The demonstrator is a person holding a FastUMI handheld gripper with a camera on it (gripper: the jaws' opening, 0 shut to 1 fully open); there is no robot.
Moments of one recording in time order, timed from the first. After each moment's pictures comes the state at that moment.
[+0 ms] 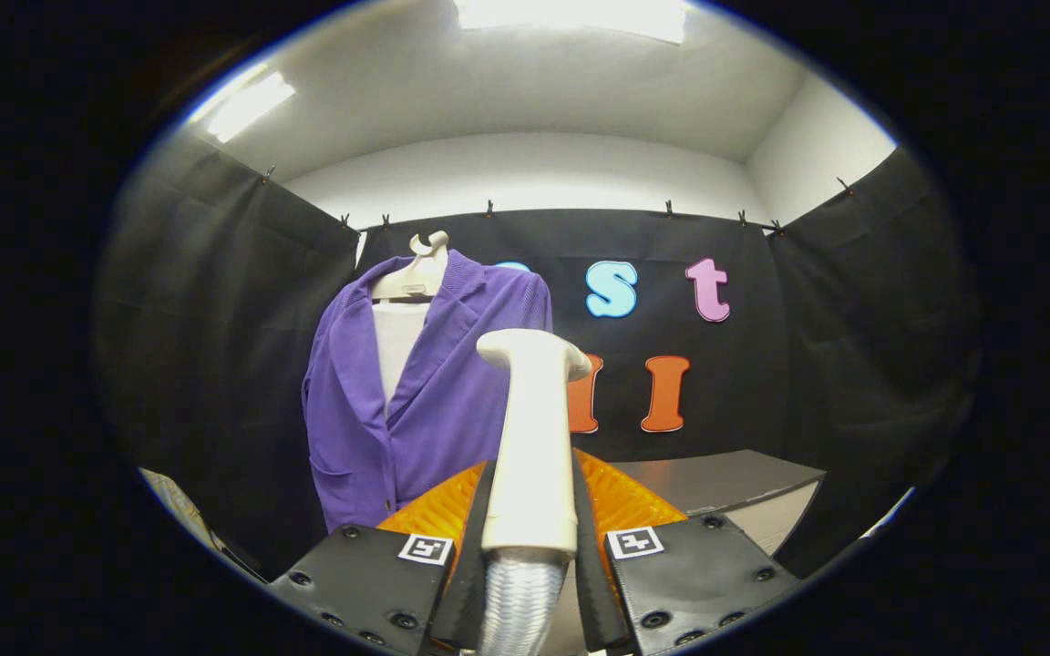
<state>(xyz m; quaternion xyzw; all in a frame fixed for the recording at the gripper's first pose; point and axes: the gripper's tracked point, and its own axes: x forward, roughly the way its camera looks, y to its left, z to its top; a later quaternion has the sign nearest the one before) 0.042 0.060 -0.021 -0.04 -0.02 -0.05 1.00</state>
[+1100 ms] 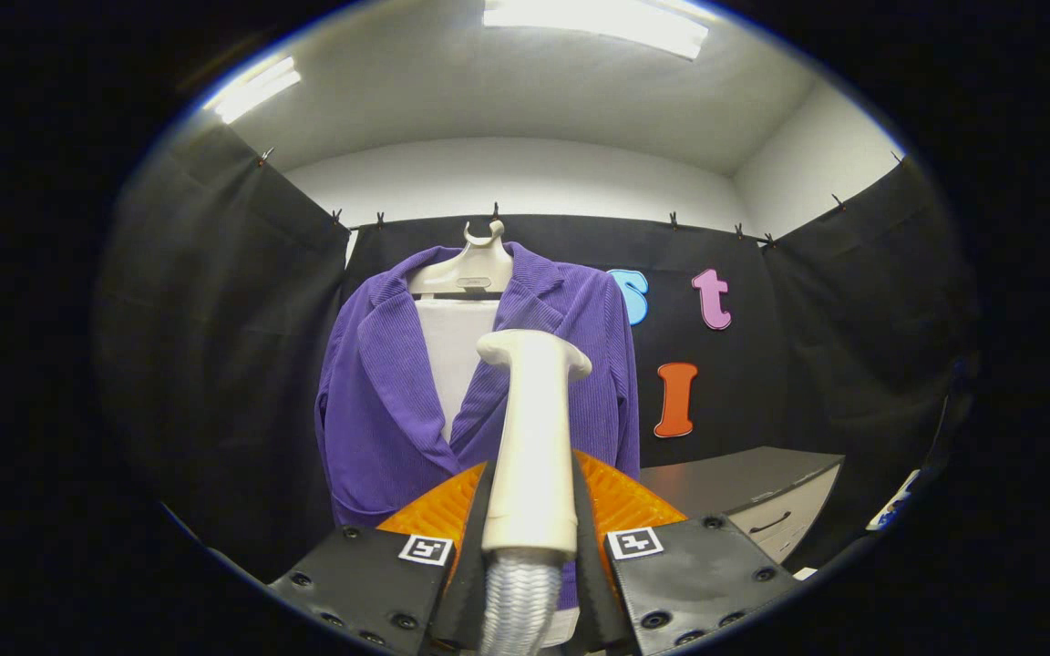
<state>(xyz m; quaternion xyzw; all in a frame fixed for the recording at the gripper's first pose) 0.123 0.182 -0.052 -0.05 -0.03 -0.11 0.99</state>
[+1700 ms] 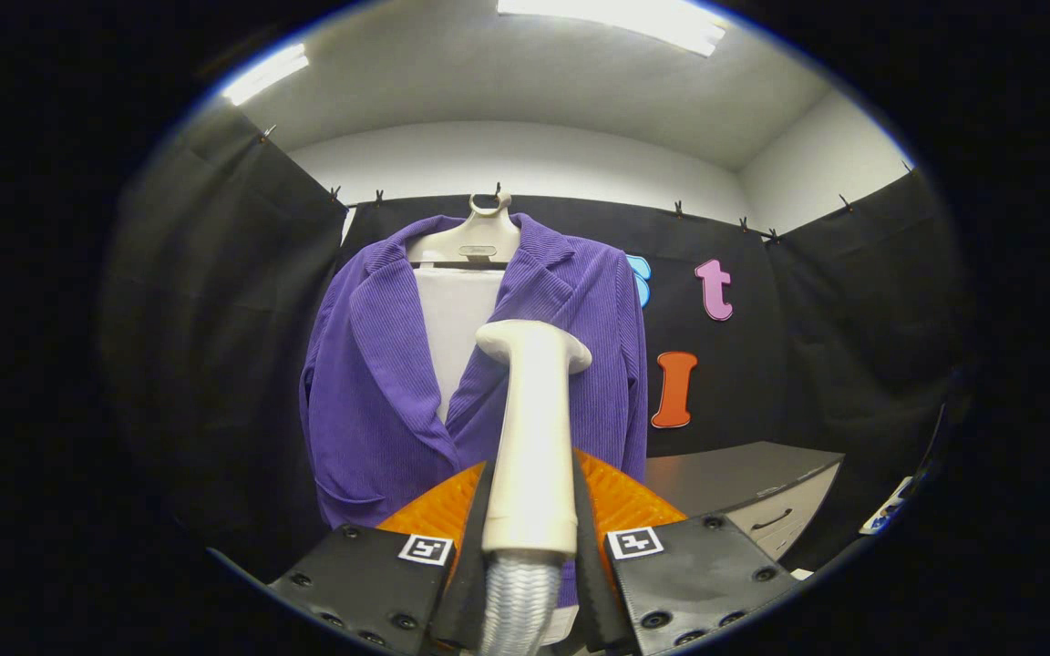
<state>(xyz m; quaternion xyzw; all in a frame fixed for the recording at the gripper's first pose) 0.142 0.180 -0.074 -0.07 -0.01 -0.12 0.99</state>
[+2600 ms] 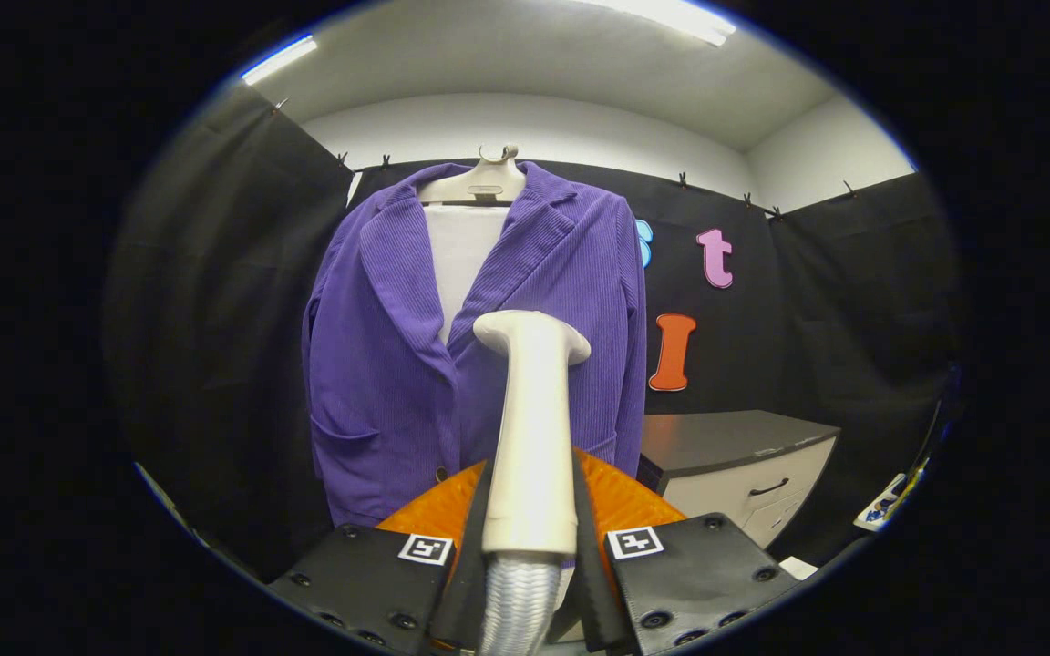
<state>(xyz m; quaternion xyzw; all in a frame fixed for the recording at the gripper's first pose) 0.122 0.172 -0.148 -0.08 0.05 -0.12 0.99</state>
